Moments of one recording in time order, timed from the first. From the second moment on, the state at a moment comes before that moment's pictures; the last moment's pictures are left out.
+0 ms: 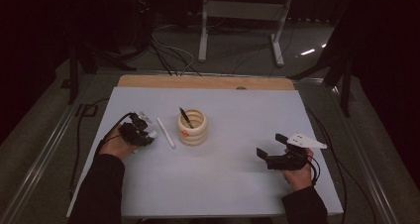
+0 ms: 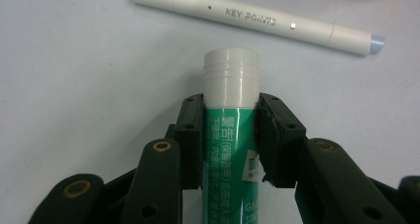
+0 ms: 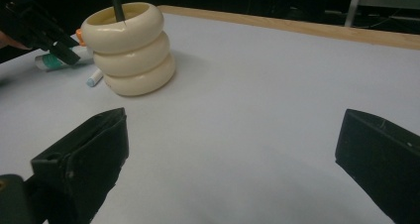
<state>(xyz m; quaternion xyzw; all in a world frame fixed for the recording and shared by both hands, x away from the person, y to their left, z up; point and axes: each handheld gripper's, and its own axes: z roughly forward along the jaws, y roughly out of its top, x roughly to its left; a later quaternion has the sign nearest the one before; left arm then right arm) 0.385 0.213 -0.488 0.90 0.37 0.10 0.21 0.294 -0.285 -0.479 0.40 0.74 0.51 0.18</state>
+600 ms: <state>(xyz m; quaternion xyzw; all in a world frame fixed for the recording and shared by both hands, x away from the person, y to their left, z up) 0.381 0.219 -0.470 0.88 0.38 0.10 0.26 0.293 -0.287 -0.479 0.41 0.73 0.52 0.19</state>
